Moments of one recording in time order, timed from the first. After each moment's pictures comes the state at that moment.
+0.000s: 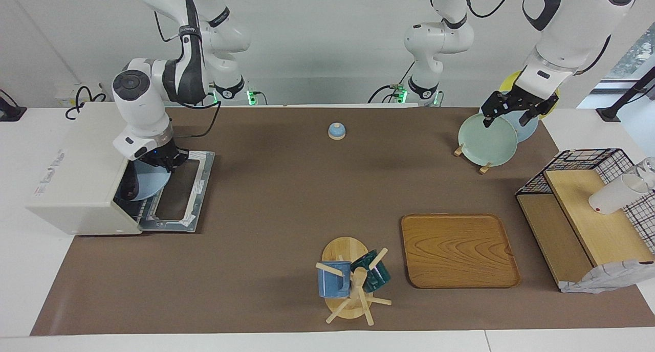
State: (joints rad) left arm -0.06 -0.04 -0.02 -1.65 -0.01 1.56 -0.03; right arm -0.07 -0.02 -0.01 -2.19 -0.19 2.11 -0.11
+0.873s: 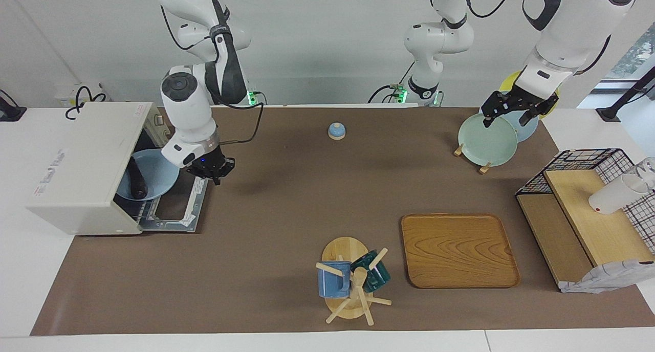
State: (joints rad) left arm -0.06 -0.04 -0.02 -1.65 -0.01 1.56 -0.03; right arm 0.13 0.08 0.01 -2.12 -0.06 2.22 0.08
